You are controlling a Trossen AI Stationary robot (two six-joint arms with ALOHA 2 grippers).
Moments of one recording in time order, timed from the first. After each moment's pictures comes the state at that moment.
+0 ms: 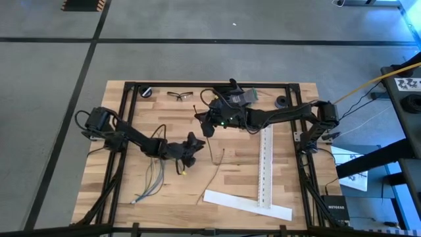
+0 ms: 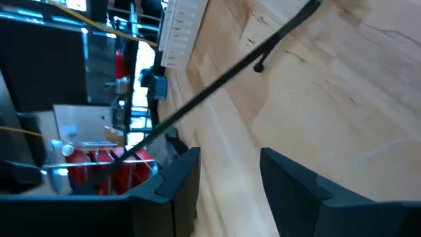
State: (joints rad) left arm -0.22 1.74 0.57 0.75 -0.58 1.14; right arm -0.08 1.72 1.11 0.32 0.14 0.52
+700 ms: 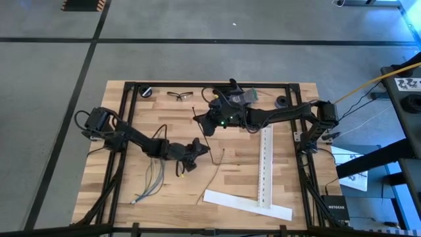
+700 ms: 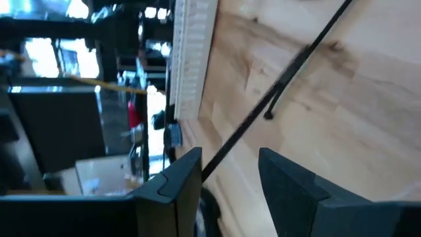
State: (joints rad) left arm -0.23 1.74 0.63 0.75 -0.44 1.34; right arm -0.10 1.73 1.11 0.34 0.05 0.65
